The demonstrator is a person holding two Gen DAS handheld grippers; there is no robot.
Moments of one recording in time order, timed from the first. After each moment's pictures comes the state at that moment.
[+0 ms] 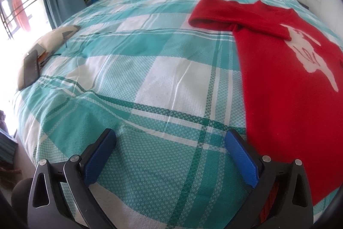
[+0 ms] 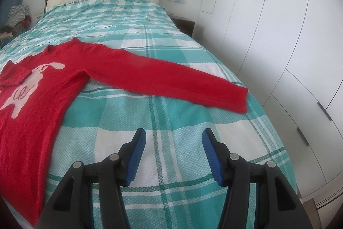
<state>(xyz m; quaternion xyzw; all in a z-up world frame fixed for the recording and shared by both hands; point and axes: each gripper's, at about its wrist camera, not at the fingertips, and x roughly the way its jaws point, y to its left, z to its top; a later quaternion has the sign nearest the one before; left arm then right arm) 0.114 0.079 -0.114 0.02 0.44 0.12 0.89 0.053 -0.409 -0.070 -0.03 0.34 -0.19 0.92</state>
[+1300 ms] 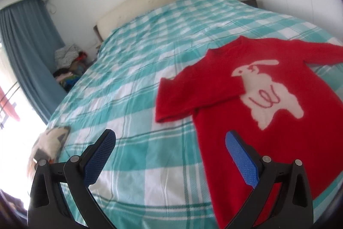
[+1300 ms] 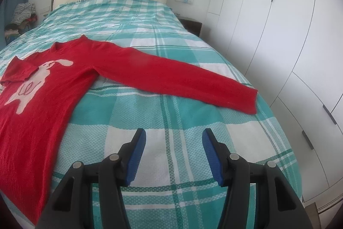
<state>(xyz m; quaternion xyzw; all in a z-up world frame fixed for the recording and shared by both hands) 0.163 -0.001 -0.001 0.23 0.31 -0.03 0.92 0.057 -0.397 -0.076 -0.03 0.35 -0.16 0.92</state>
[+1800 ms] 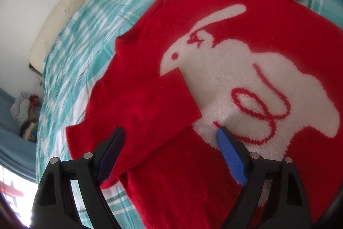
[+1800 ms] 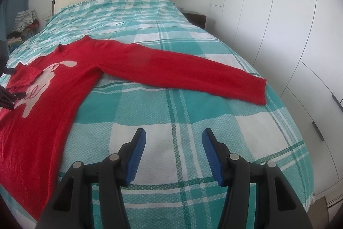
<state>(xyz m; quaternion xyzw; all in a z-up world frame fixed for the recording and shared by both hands) 0.282 -0.107 -0.101 0.38 0.39 -0.17 0.82 0.060 -0.405 -0.083 0.01 0.36 -0.14 0.92</state>
